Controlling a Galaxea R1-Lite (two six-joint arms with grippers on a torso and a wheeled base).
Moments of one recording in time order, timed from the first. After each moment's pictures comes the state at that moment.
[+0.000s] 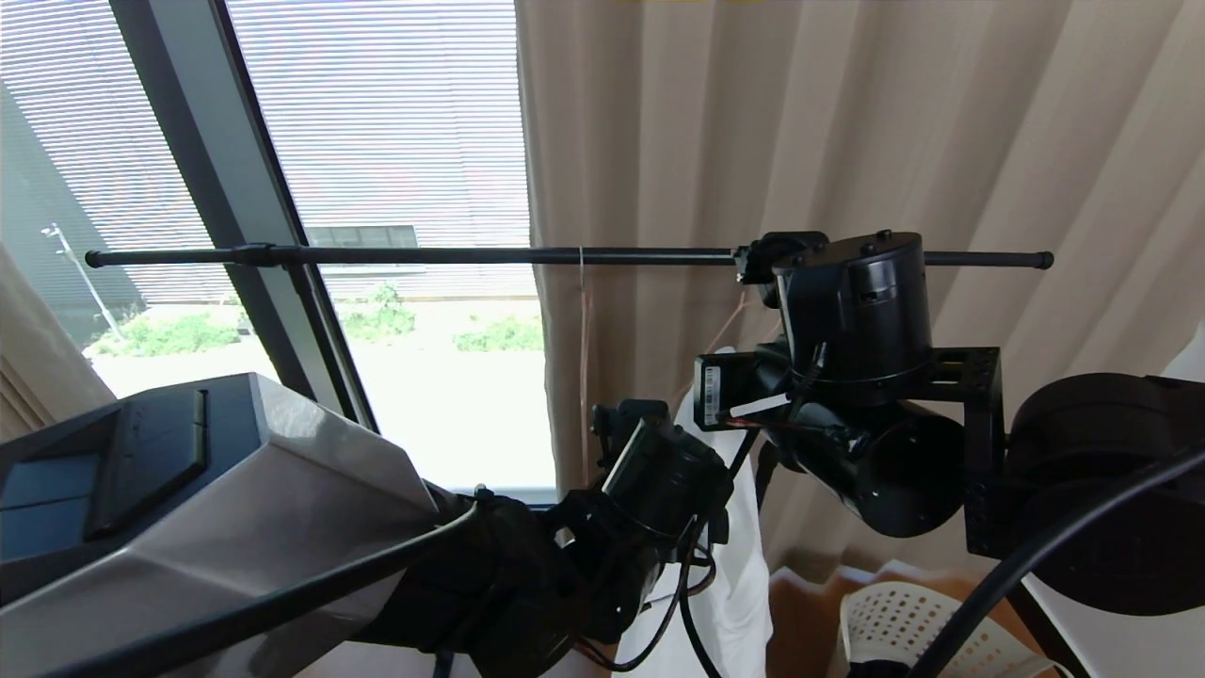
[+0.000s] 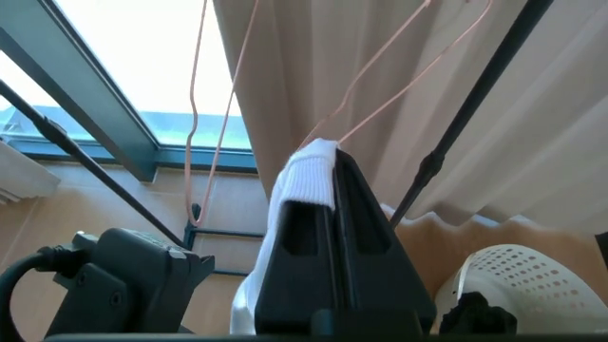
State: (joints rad) left arm -0.91 2.14 -1.14 -0.37 0.41 -0.47; right arm 0.83 1.79 -1.13 -0.24 -0.69 0.33
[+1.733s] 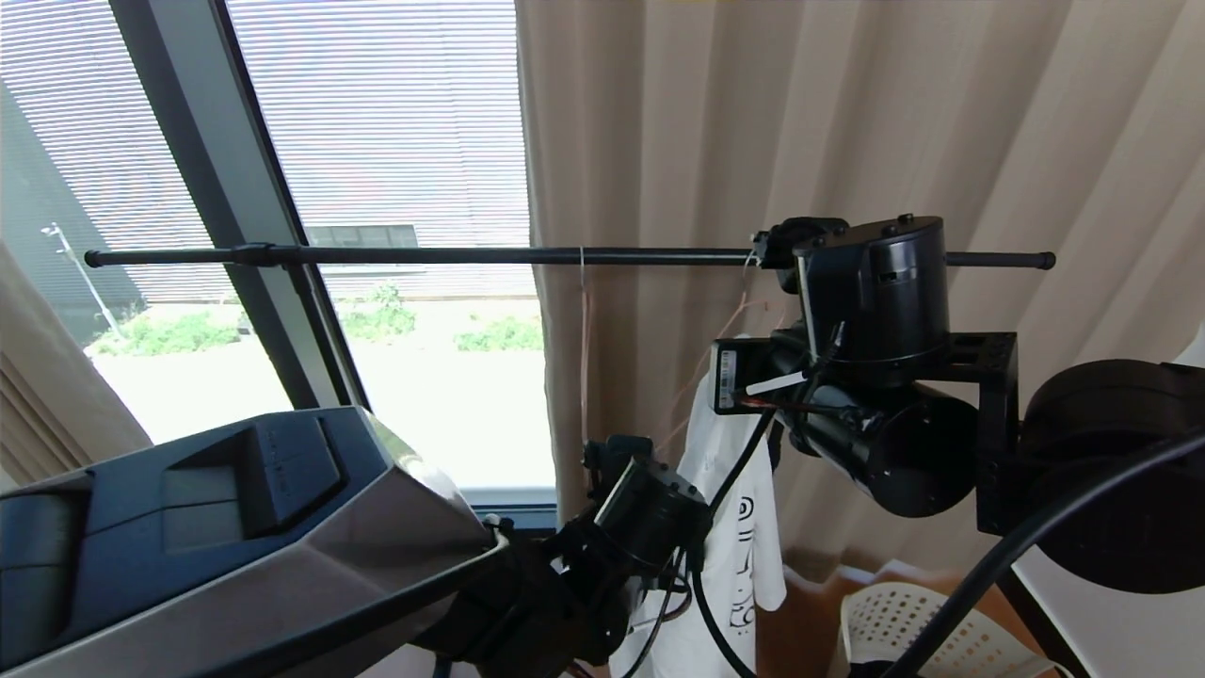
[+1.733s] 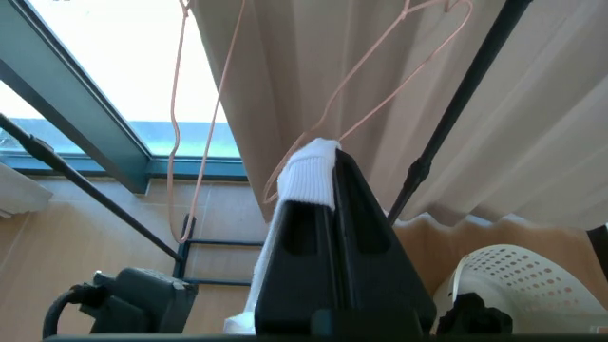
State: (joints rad) left arm -0.89 2.22 -1.07 -0.44 0.41 -0.46; right arm 0.79 1.78 -1.14 -0.24 -0.69 0.33
